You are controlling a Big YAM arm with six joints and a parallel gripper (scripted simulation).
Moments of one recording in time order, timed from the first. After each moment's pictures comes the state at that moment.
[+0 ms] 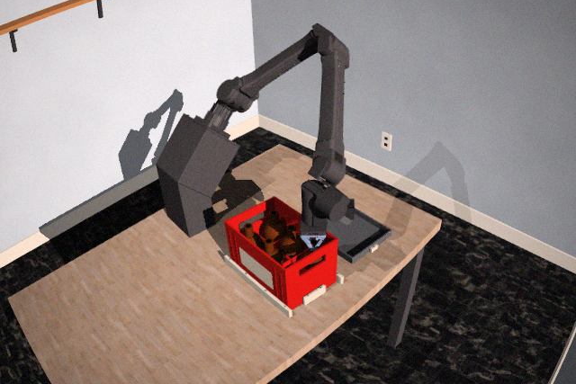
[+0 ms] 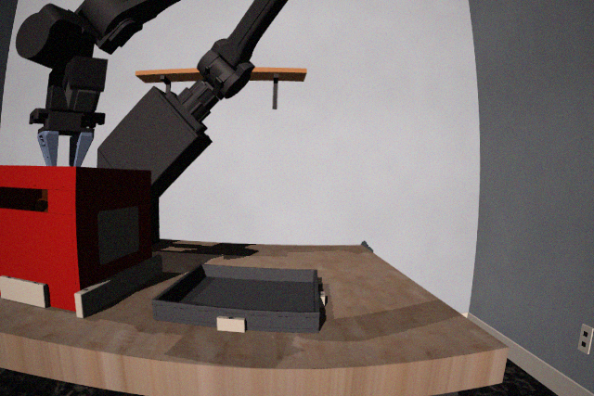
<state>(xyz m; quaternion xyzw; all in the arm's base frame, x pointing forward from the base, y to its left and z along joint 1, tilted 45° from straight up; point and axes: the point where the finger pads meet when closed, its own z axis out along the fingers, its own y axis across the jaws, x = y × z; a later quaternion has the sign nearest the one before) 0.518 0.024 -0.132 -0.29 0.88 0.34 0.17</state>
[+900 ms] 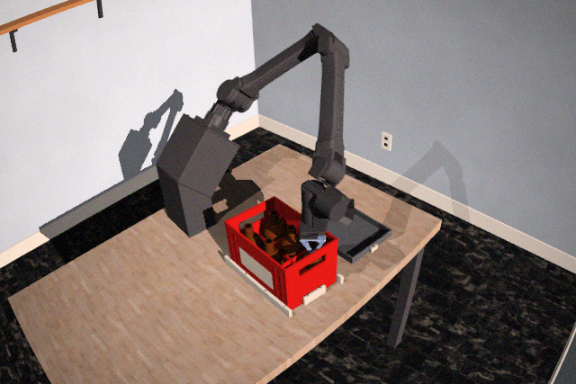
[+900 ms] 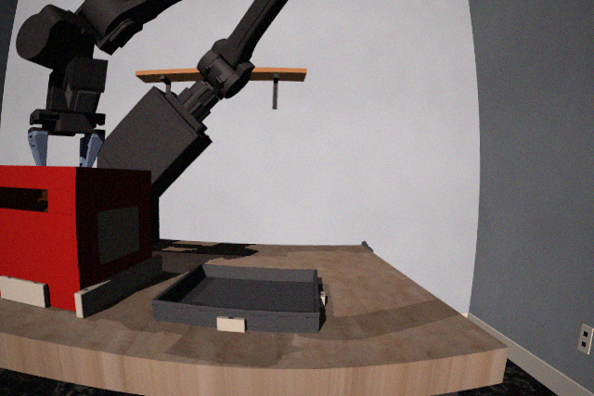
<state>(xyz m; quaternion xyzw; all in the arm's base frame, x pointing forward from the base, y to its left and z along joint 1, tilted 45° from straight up) 0.517 0.025 -0.132 -0.29 0.88 0.34 0.17</state>
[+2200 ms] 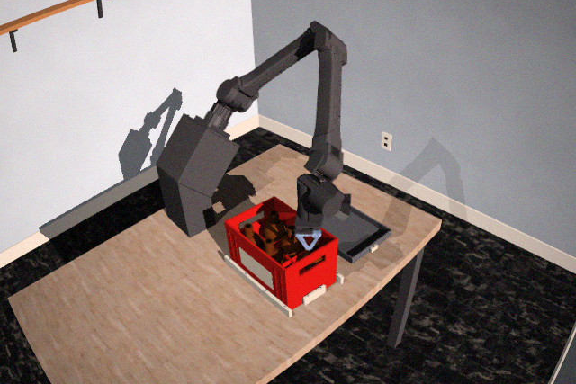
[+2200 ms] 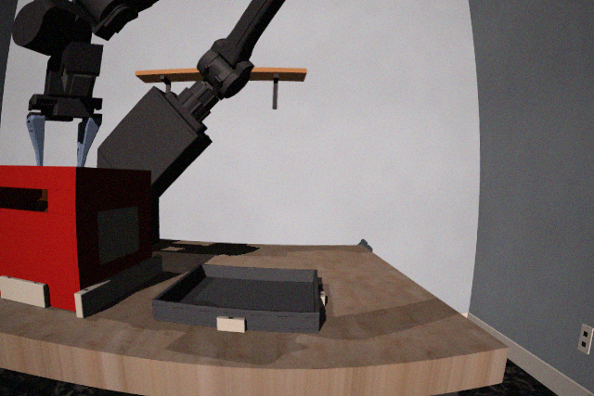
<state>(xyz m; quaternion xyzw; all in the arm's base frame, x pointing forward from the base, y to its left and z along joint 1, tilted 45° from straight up) 0.508 0.005 -0.124 -0.28 0.88 0.35 0.16</state>
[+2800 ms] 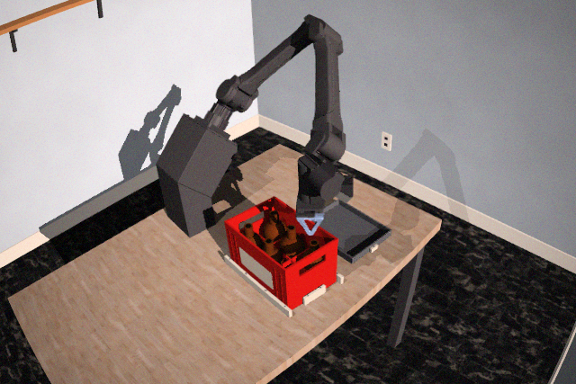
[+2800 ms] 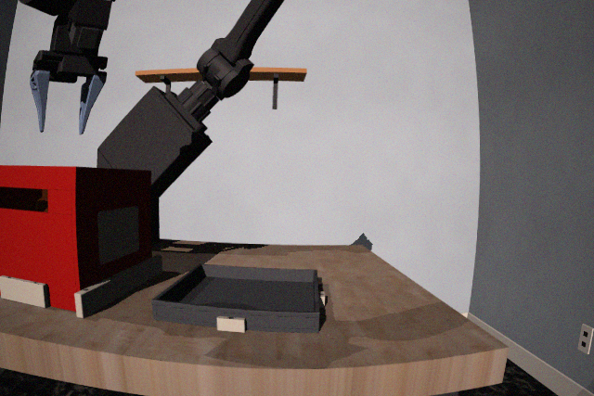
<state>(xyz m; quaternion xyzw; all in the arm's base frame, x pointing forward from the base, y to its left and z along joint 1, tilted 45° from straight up) 0.509 -0.033 -0.084 -0.29 0.88 0.34 0.16</state>
